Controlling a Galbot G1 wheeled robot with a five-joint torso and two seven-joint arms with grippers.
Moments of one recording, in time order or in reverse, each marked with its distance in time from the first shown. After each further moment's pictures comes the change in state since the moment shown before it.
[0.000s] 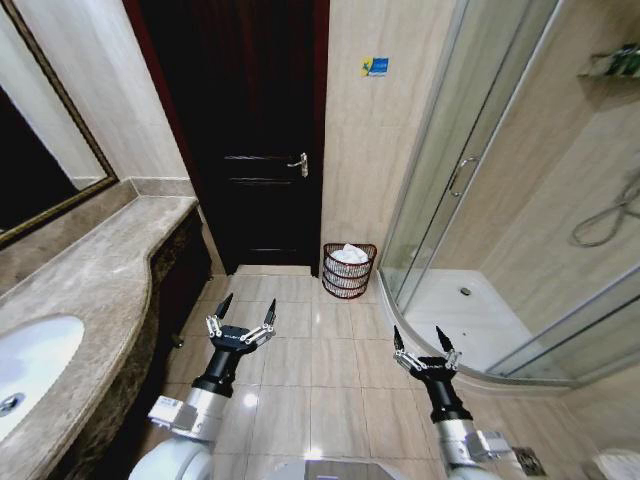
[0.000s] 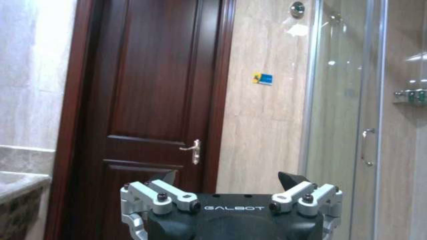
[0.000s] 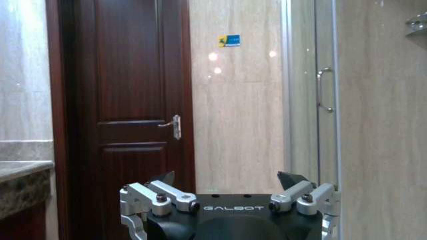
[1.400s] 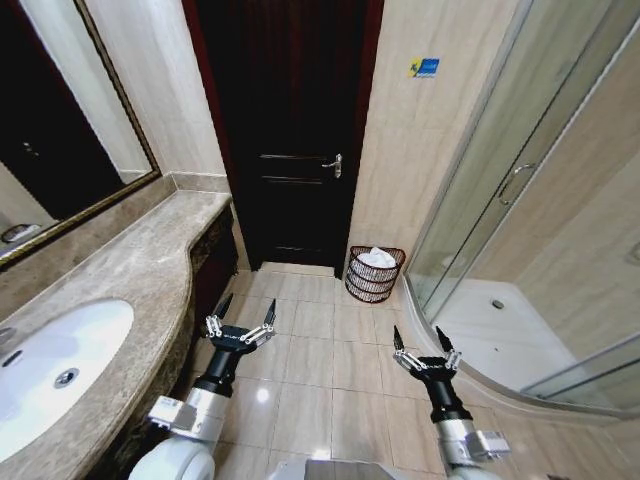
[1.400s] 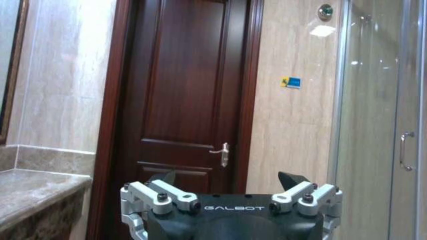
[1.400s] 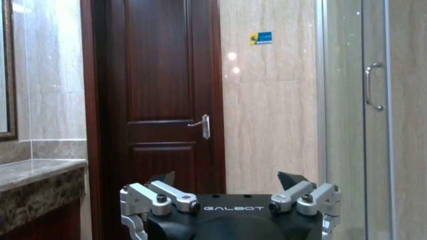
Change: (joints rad) left arm 0.000 0.000 0.000 0.000 0.000 0.000 0.000; right arm 0.000 0.000 0.000 0.000 0.000 0.000 0.000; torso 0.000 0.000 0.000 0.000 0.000
